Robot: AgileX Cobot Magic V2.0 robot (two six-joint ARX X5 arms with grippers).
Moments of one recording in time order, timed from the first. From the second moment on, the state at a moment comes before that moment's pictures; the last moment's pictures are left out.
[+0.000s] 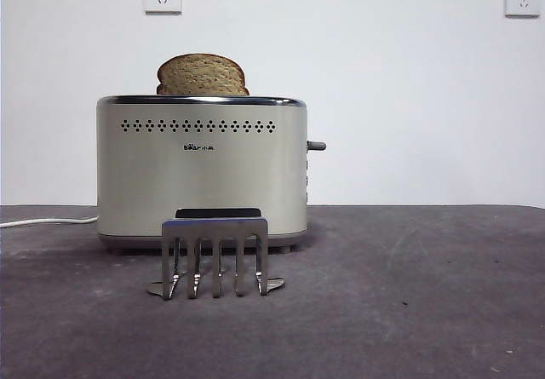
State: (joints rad) left arm -0.43 1.40 1.96 -1.34 0.34 0.26; right arm 0.34 1.17 1.55 -1.27 -0.63 -0.17
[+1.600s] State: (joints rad) left arm 0.01 0.83 1.52 -0.68 0.28 0.32; right arm 0.33 1.17 1.55 -1.27 -0.62 -0.17
